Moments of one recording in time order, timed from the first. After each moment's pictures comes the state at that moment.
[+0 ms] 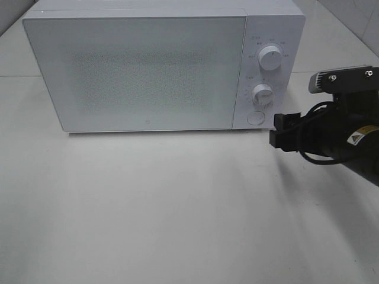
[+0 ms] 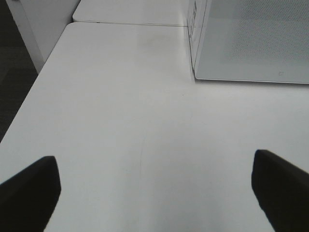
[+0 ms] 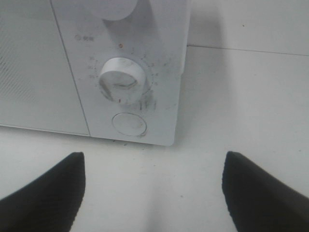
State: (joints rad) left arm 0.05 0.00 -0.50 -0.05 1.04 0.01; right arm 0.42 1.62 -0.36 0.41 -0.86 -0.20
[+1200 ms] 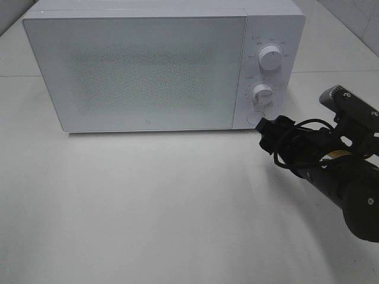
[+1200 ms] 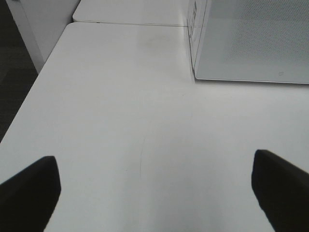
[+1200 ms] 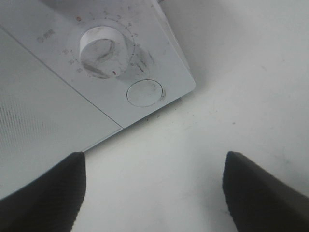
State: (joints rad) left arm 0.05 0.00 -0.50 -0.05 1.04 0.01; right arm 0.63 1.73 -0.36 0.69 -0.95 0.47
